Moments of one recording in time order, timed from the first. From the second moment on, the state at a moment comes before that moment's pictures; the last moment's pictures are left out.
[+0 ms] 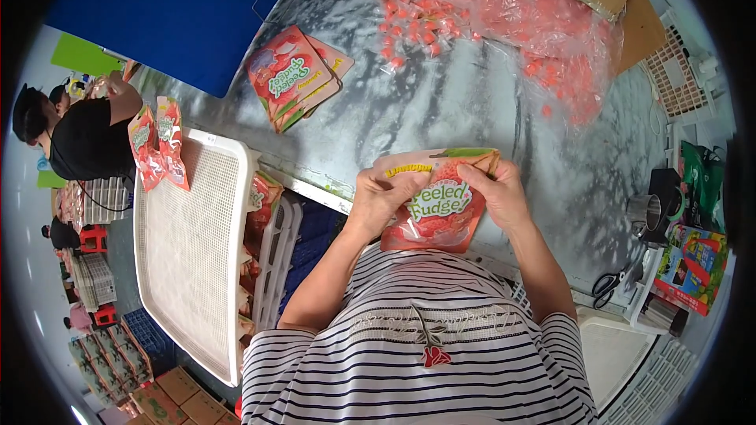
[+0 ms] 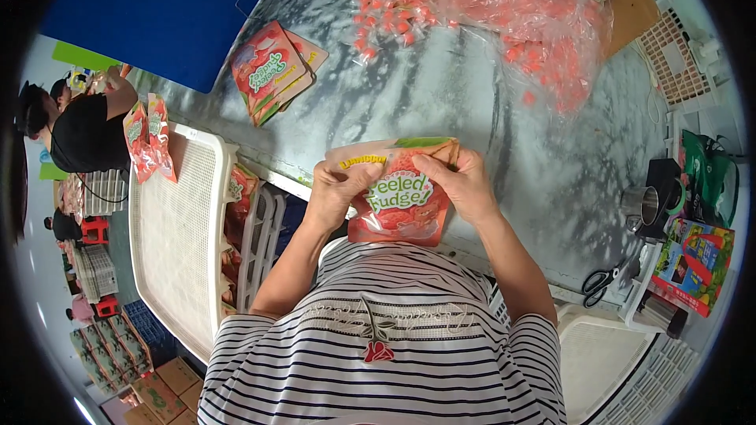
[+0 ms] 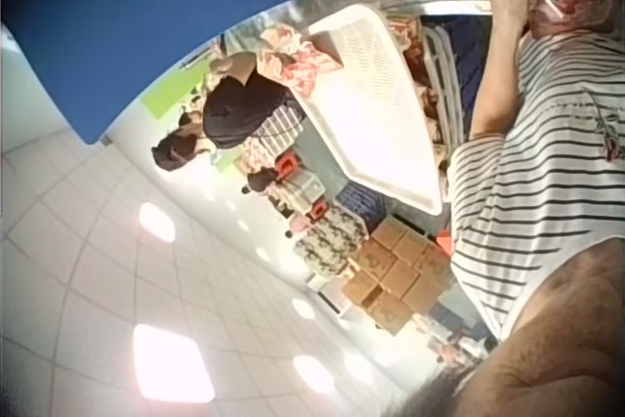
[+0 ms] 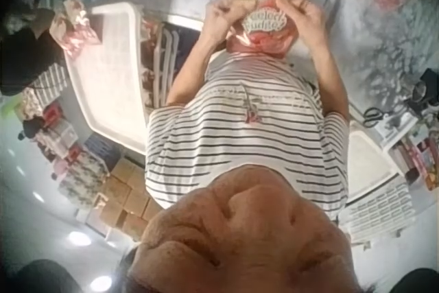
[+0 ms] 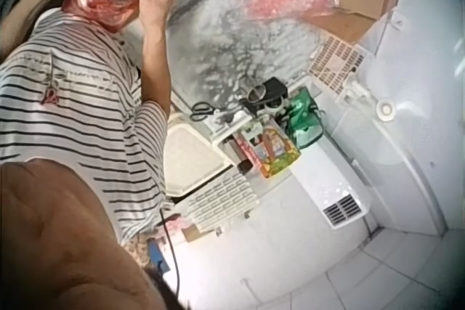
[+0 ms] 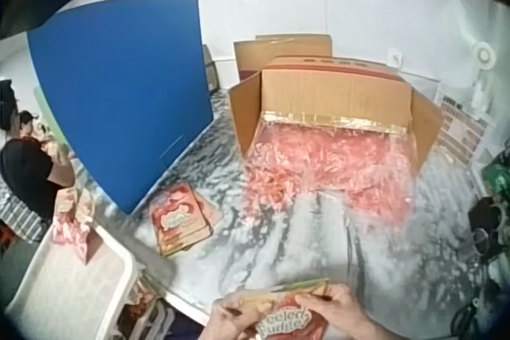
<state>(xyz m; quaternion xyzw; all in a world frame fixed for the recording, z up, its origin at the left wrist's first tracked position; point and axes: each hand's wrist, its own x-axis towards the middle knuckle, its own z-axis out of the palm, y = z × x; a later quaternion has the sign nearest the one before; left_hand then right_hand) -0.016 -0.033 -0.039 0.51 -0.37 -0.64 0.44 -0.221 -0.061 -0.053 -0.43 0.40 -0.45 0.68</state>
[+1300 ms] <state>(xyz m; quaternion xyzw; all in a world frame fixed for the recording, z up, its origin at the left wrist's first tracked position) 0.404 -0.044 -0.087 0.79 -0.46 0.16 0.38 0.090 -0.131 0.024 -0.40 0.20 -0.41 0.79</state>
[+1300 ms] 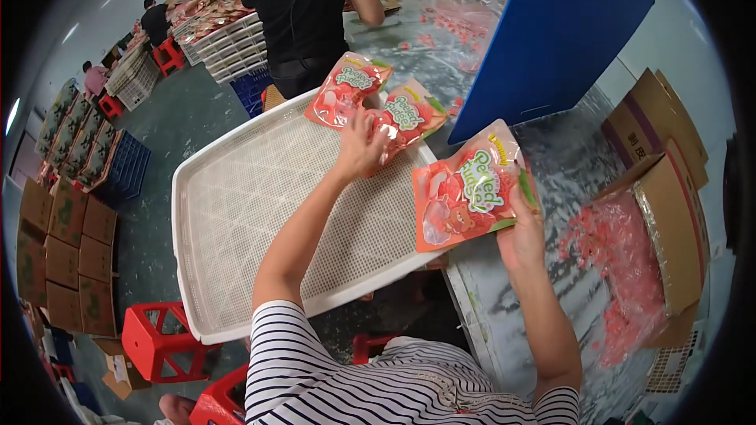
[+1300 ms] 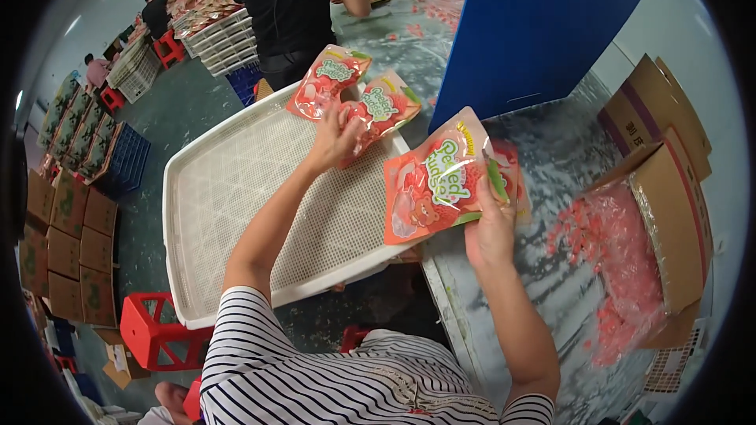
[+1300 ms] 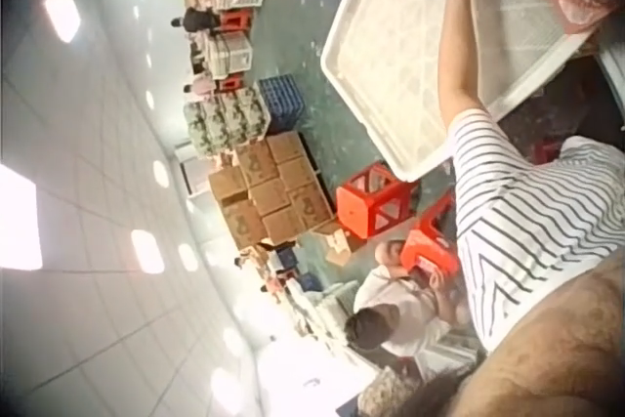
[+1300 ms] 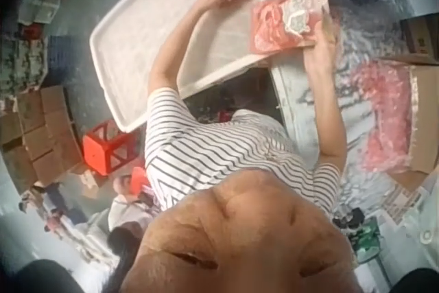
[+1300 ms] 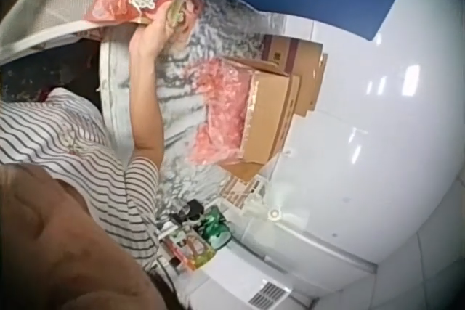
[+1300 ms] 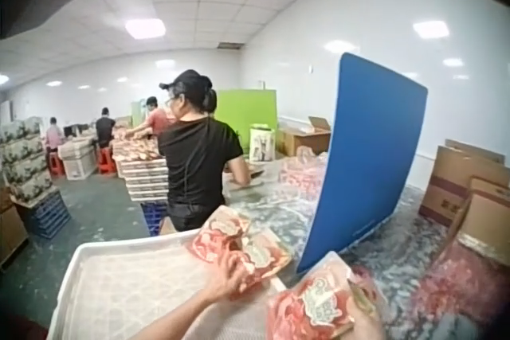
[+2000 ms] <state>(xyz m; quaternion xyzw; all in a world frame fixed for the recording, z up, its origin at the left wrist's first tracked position) 0.510 -0.085 -0.109 0.77 -0.44 0.11 0.45 0.131 -0.173 -0.048 -0.43 0.28 -0.33 0.79</state>
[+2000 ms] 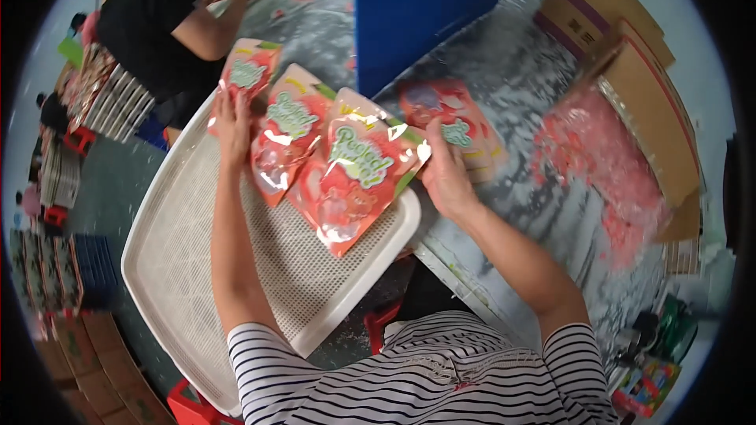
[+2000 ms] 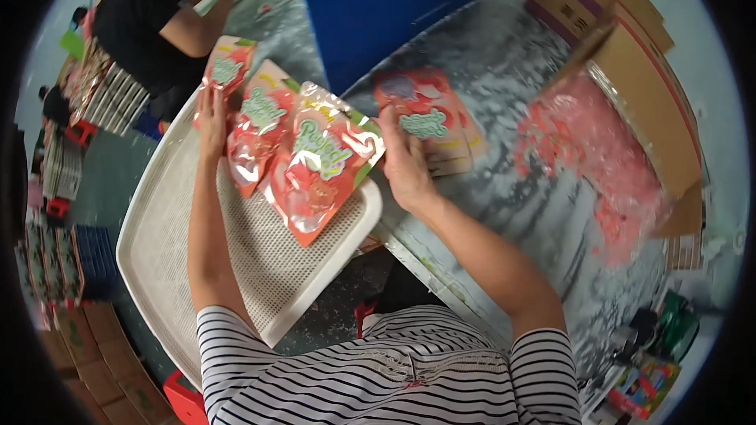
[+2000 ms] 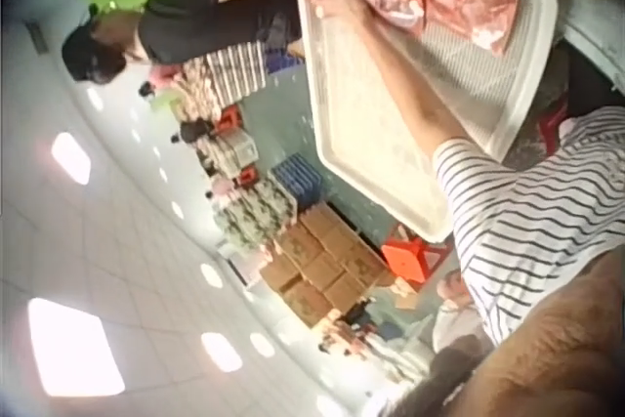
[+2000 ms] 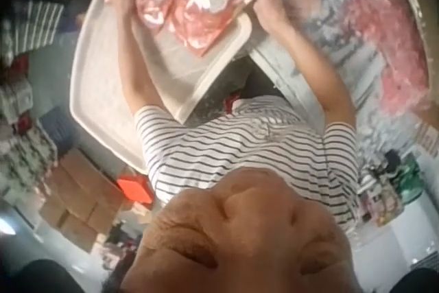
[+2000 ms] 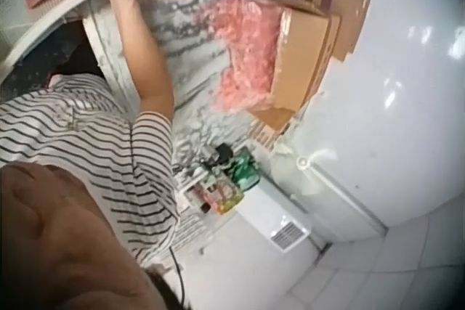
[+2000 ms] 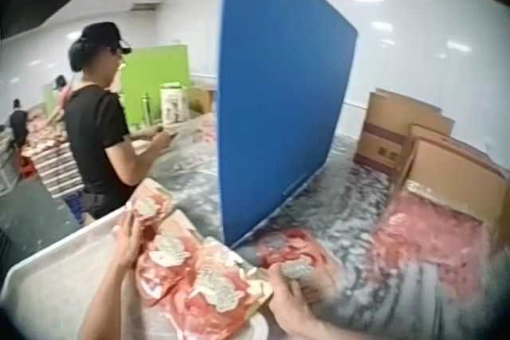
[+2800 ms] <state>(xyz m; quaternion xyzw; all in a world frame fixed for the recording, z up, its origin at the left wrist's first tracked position) 0.279 -0.051 0.062 0.70 -0.55 0.01 0.45 0.004 -0.271 -0.102 -0.64 0.58 -0.35 0.36</state>
